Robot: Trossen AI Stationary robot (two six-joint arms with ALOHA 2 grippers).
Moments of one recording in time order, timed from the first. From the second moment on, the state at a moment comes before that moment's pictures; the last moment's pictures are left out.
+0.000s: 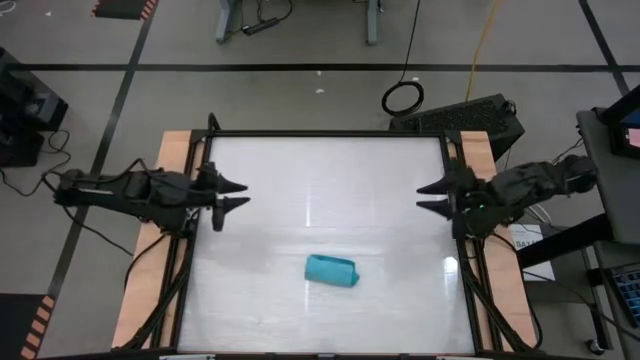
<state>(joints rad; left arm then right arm) -0.13 0.62 0.75 -0.55 -0.32 -0.33 0.37 0.63 0.93 -0.65 0.43 0.34</state>
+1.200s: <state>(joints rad) -0.17 0.03 0.16 -0.50 -0.41 -0.70 0.37 0.00 0.23 -0.48 0.52 0.72</state>
